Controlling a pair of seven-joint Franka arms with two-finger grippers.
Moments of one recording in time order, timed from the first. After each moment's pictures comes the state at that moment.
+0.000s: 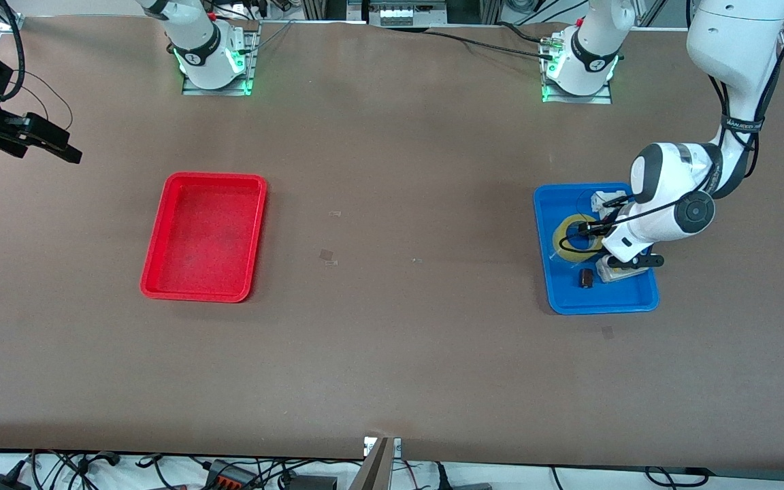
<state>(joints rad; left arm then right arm) 0.03 0.39 -0.05 -2.17 -0.04 2.31 -0.06 -0.04 0.00 0.04 -1.56 -0.02 1.48 0.13</state>
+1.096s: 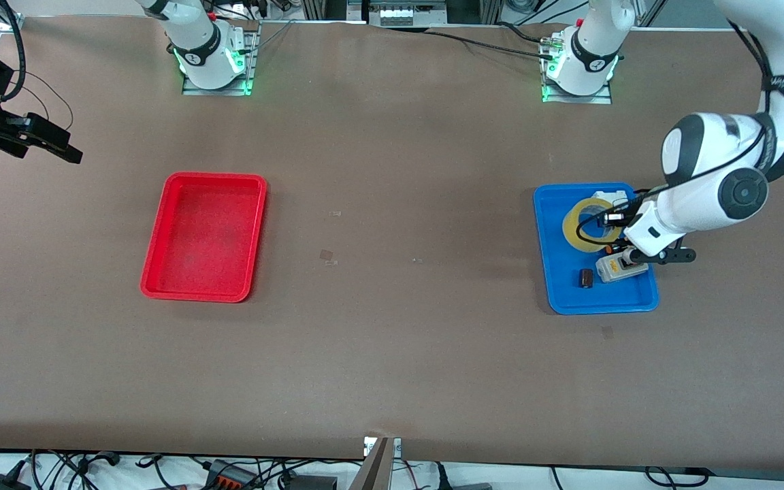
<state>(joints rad) 0.03 0.20 -0.12 -1.98 -0.04 1.93 -0.14 -0.04 0.00 0.05 -1.56 -0.02 1.48 0.13</state>
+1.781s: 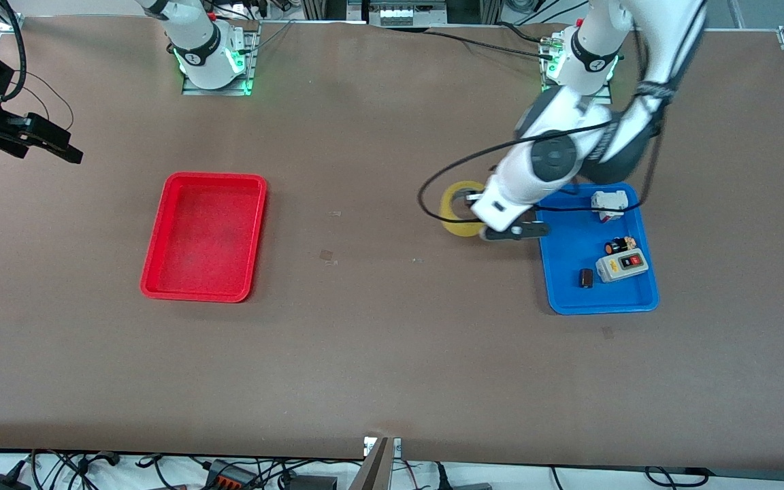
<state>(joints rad) -0.13 0.40 -0.48 -1.87 0.00 2.08 -0.71 -0.04 0.00 0.05 -1.56 -0.02 1.48 0.13</state>
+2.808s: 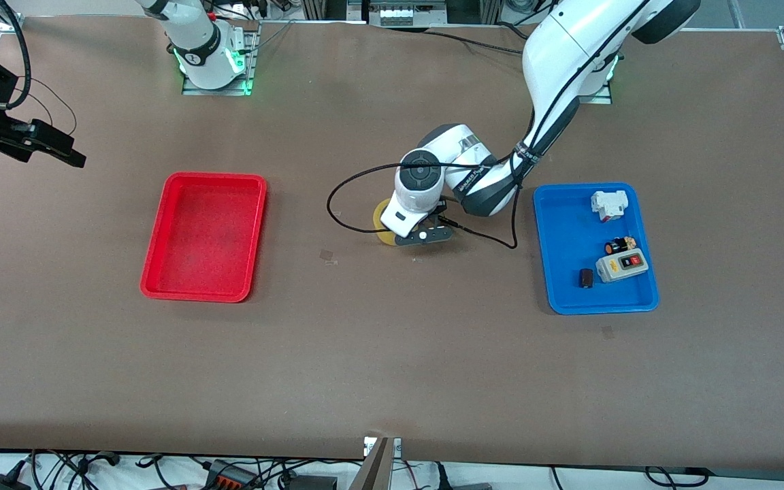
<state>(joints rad) -0.35 0.77 -0.48 -1.61 0.23 2.17 -1.05 -0.04 0.02 0.05 -1.56 -0.02 1.48 0.13</state>
